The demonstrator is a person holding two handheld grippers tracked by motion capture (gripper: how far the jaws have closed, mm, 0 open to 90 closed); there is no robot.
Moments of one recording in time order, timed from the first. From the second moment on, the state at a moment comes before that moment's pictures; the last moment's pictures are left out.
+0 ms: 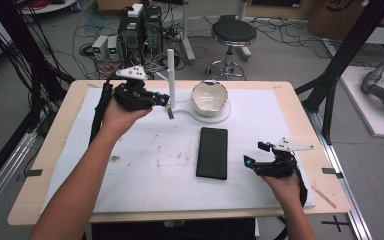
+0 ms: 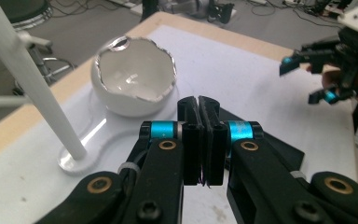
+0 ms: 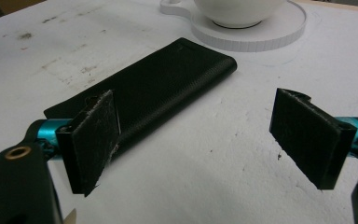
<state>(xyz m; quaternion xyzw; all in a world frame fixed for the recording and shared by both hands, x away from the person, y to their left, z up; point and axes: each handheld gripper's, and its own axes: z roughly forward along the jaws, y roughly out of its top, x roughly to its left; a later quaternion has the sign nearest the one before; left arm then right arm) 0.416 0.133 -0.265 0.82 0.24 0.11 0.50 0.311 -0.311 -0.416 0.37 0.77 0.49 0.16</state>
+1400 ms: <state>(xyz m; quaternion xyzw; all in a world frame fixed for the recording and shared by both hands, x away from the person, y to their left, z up) 0.518 0.135 -0.253 0.81 0.30 0.13 0.49 0.309 -0.314 -0.417 0.37 0.77 0.49 0.16</state>
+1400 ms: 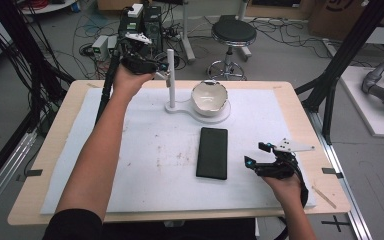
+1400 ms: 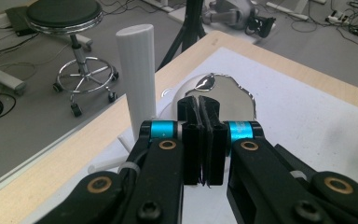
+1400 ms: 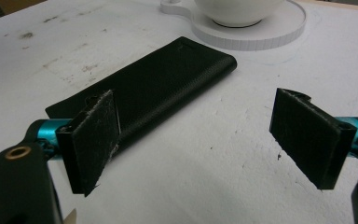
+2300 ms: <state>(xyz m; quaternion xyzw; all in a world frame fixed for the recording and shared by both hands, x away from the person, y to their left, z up) 0.486 0.165 -0.255 0.79 0.30 0.12 0.52 0.309 -0.318 -0.416 0.38 0.76 0.50 0.16</state>
